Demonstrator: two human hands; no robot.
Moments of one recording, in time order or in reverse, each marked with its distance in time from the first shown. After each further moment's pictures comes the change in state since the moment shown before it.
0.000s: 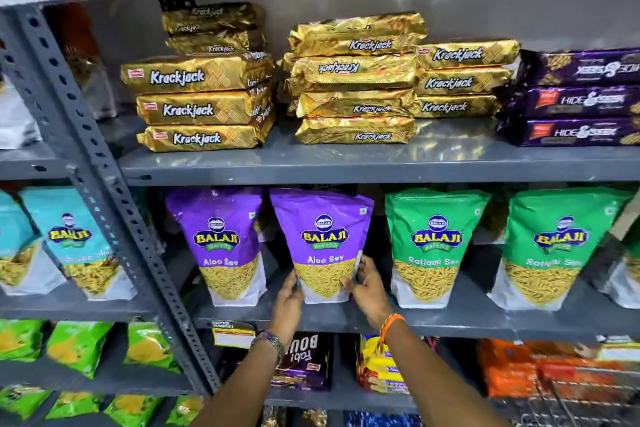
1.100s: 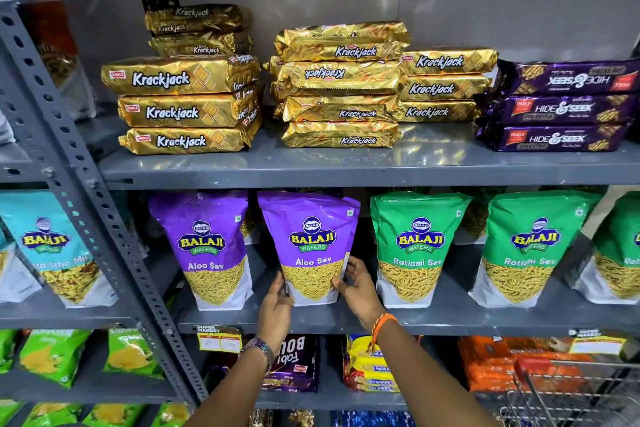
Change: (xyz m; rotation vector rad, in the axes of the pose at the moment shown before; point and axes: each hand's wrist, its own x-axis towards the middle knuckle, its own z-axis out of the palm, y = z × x) left_hand -0.007 -0.004 0.000 0.148 0.009 0.033; right_hand -0.008 -0.012 -0.007 0.002 -0.002 0.071
